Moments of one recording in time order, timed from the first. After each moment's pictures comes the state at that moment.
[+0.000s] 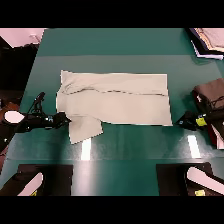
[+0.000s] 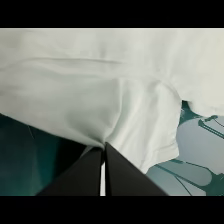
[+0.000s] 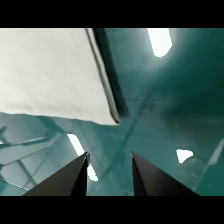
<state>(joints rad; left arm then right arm) 0.07 -0.90 0.50 0.82 -0.94 -1.41 -0.52 -1.20 0.71 -1.01 1.36 1.27</state>
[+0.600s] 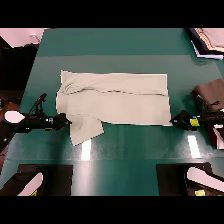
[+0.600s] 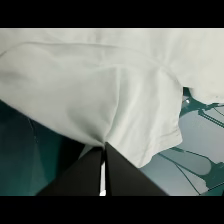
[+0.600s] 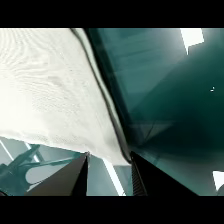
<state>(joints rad) 0.07 -0.90 0.50 0.83 -0.98 -1.41 -0.50 -1.24 0.64 -0.89 1.23 1.22</state>
